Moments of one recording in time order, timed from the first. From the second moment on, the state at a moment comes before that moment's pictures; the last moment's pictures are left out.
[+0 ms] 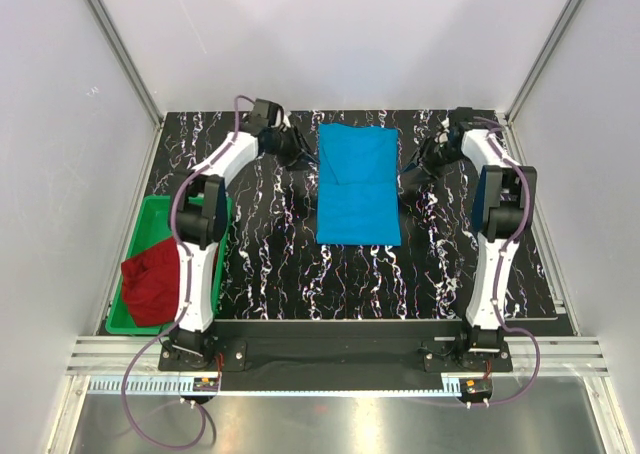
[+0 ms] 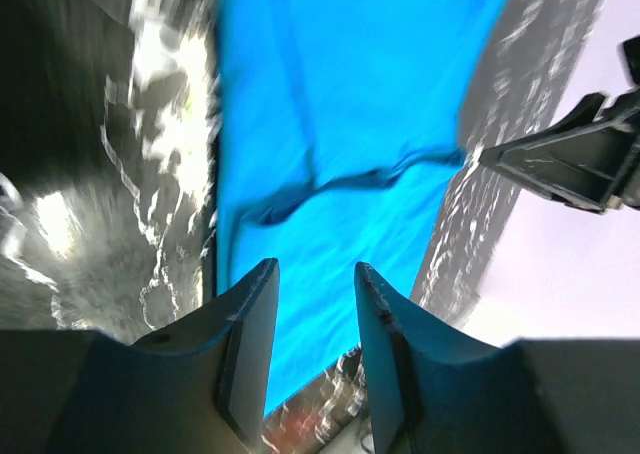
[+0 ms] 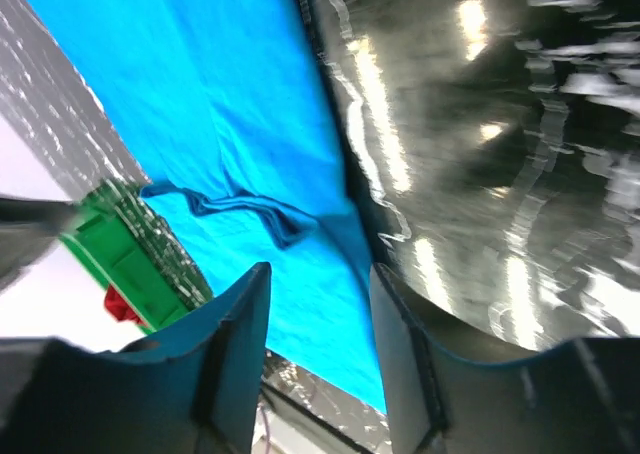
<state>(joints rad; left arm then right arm) -0.28 2.29 1.90 -0.55 0.58 -0.74 -0.02 2.30 1.87 -0.79 -0.58 0.52</state>
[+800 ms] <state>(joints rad) -0.46 1.95 1.21 -0.29 0.63 -0.64 0.13 1.93 1.14 -0.50 -0.83 0.52</state>
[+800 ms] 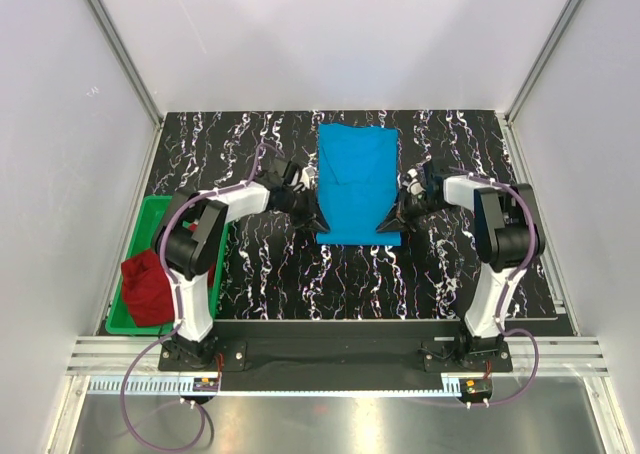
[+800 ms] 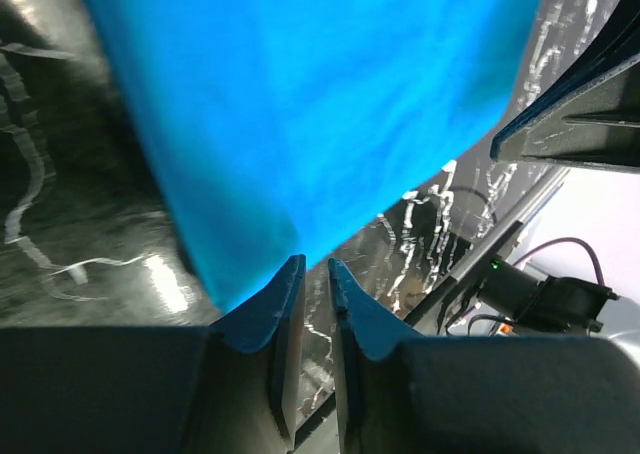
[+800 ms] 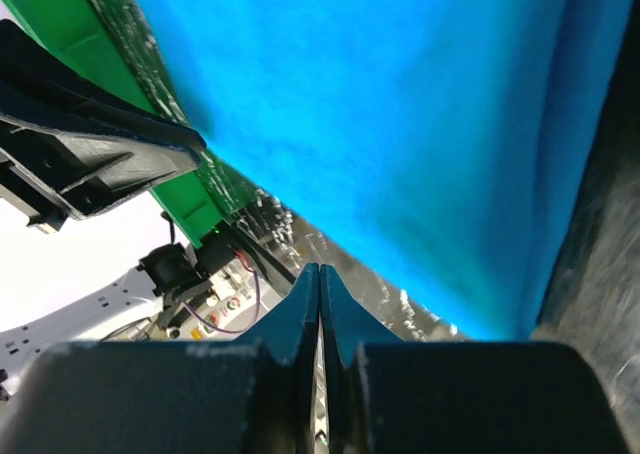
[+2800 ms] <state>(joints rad) -0.32 1.75 1.29 -0.44 0.48 -0.50 -0.07 1.80 1.20 -0.66 -0.61 0.48</state>
